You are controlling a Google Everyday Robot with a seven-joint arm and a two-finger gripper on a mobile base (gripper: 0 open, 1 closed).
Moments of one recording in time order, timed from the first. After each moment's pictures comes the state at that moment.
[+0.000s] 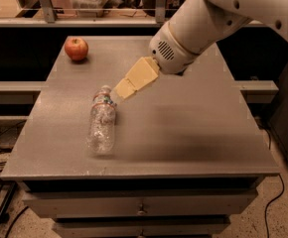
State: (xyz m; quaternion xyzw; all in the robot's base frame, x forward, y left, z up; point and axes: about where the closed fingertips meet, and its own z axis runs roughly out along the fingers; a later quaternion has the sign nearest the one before) arm 0.517 0.010 0.931 -0.42 0.85 0.22 0.21
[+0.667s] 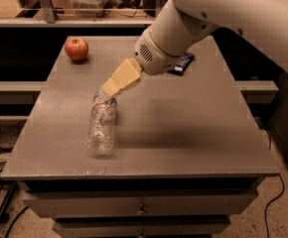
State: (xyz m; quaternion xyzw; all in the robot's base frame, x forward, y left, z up) arm 0.544 0.030 0.909 -0.37 0.88 0.19 0.20
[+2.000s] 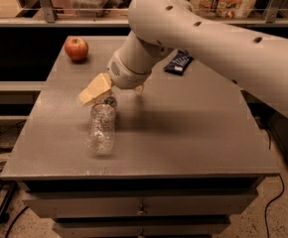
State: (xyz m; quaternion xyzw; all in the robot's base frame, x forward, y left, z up) arm 0.569 0.094 0.845 -0.31 0.91 0.22 0.16
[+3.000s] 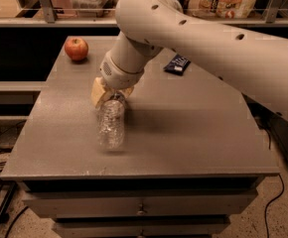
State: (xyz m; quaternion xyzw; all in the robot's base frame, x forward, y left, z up) arm 0.567 0.110 0.839 -0.30 0.92 0.21 0.14
